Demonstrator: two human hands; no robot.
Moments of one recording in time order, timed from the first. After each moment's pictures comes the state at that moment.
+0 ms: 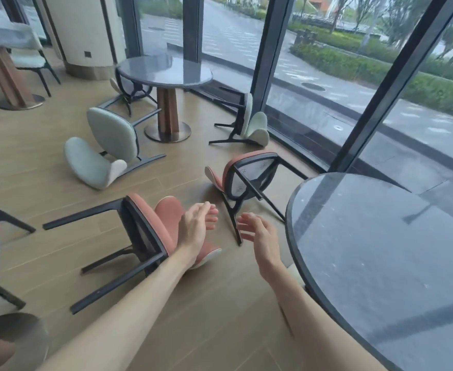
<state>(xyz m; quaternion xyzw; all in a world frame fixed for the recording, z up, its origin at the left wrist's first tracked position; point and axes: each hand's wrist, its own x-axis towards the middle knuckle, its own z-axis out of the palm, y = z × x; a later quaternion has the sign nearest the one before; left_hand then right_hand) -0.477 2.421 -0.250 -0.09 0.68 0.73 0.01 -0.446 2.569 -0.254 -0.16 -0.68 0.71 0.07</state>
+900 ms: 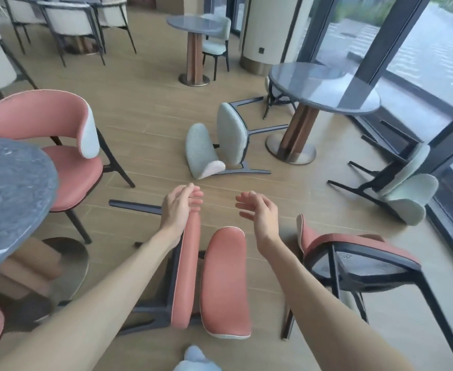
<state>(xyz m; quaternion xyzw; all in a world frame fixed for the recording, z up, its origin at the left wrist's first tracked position) -0.823 2.335 -0.265 -0.35 0.58 0.69 -0.25 -0.919 2.478 -0.273 0.08 -0.68 0.70 -0.20</state>
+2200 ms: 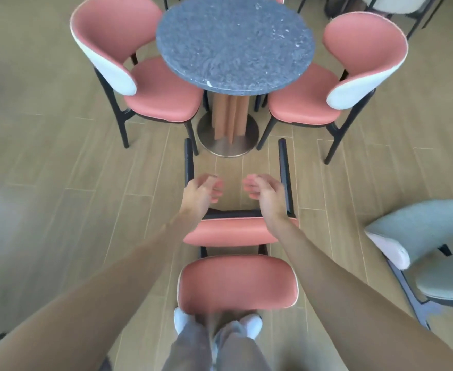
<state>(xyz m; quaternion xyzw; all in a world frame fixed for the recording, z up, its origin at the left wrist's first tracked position) -0.890 2.359 -0.372 -0.73 0.16 0.44 -0.50 -1.025 2.279 -0.377 0.51 -0.53 0.27 -0.62</state>
